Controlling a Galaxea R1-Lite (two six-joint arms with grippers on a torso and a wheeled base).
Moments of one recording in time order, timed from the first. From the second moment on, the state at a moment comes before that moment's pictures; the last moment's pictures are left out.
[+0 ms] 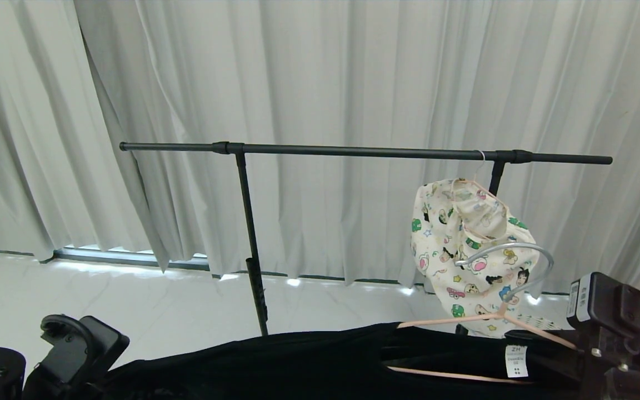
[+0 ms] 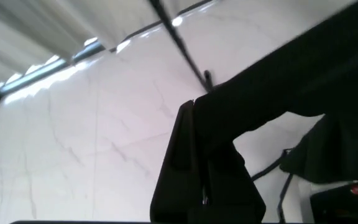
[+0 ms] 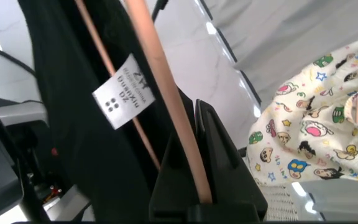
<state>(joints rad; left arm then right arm) -0.44 1.12 -0.14 -0.38 0.28 0.24 0.69 1.17 -0.53 -0.11 0.10 -0.40</state>
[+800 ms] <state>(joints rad) -0.62 1.02 -0.17 -0.38 0.27 0.23 0.63 1.22 -0.55 -0.04 -0.10 -0.33</state>
